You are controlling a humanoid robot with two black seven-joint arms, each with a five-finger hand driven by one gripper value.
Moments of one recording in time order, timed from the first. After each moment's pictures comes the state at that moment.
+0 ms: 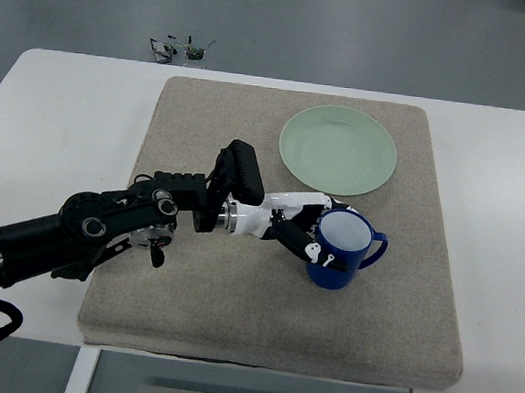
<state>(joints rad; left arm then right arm) -0.86 0.15 -0.31 -0.94 0.74 -0.45 -0.26 0.04 0.00 0.03 0.18 0.02 -0.09 0.01</state>
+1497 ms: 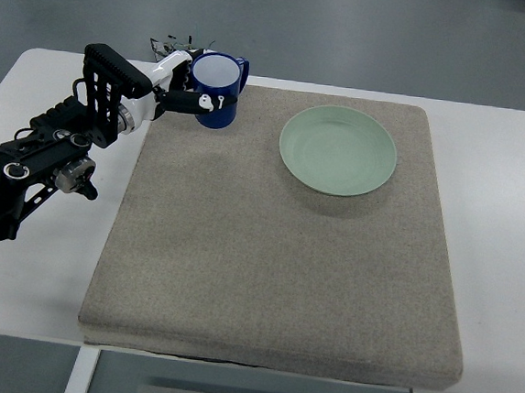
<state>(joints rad) -0.85 0.36 -0.54 -0.80 0.72 -0.04 -0.36 0.04 0.00 0.03 0.18 0.02 -0.09 0.01</state>
